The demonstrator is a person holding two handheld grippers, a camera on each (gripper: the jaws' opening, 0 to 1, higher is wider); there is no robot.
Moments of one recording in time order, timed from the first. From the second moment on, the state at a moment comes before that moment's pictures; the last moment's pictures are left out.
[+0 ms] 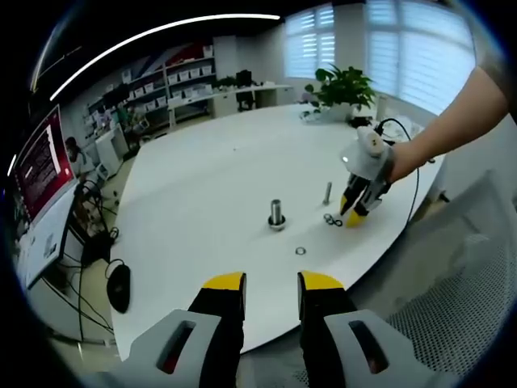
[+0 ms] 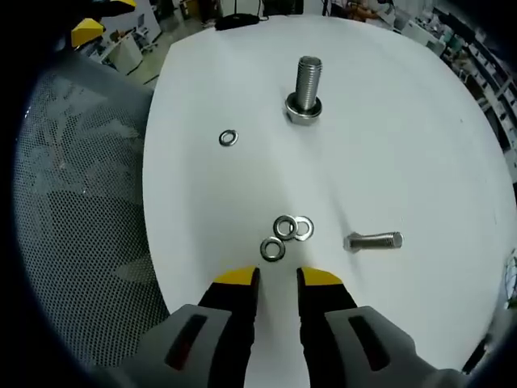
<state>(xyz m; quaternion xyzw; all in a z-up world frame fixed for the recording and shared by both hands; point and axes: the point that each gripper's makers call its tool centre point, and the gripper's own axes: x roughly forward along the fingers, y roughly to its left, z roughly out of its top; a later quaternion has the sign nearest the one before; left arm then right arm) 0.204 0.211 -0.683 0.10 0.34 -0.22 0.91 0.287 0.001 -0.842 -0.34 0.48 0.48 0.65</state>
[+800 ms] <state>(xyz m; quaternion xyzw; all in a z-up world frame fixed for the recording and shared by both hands) 0.205 0.212 -0.682 0.10 0.33 -0.22 0.91 0.282 0.015 -0.844 -0.45 0.46 0.53 0.55</state>
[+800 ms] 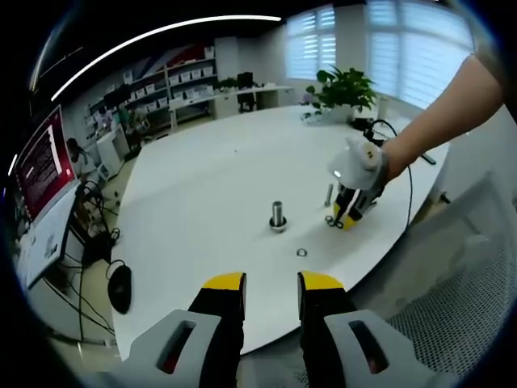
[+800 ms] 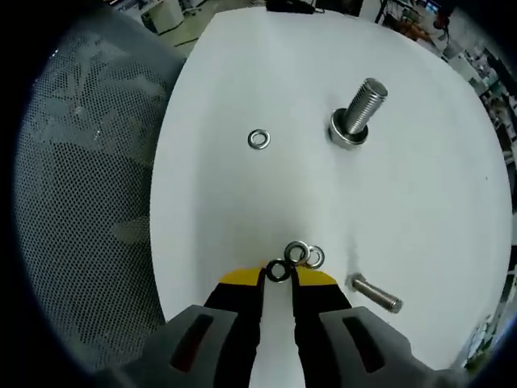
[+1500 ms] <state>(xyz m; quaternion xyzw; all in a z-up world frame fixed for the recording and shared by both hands) 0.205 0.213 -0.682 0.10 0.34 -0.22 0.91 0.280 0.016 -0.843 -0.45 0.45 0.52 0.57</state>
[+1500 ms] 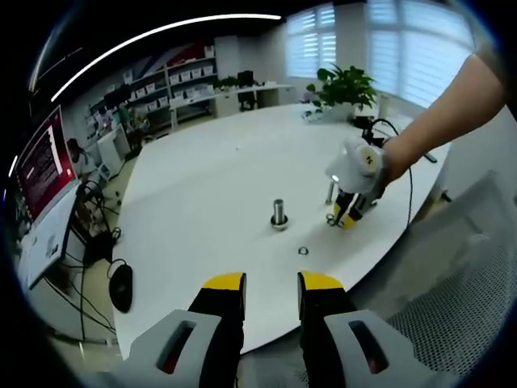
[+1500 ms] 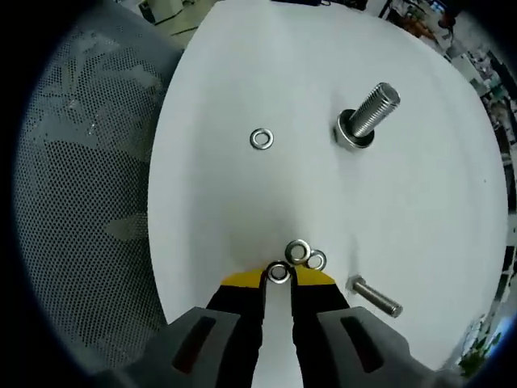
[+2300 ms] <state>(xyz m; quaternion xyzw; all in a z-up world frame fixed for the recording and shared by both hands) 0.204 0.213 -0.684 0.10 0.34 -0.22 0.91 0.322 -0.028 -0.791 -0.31 0.45 0.45 0.70</state>
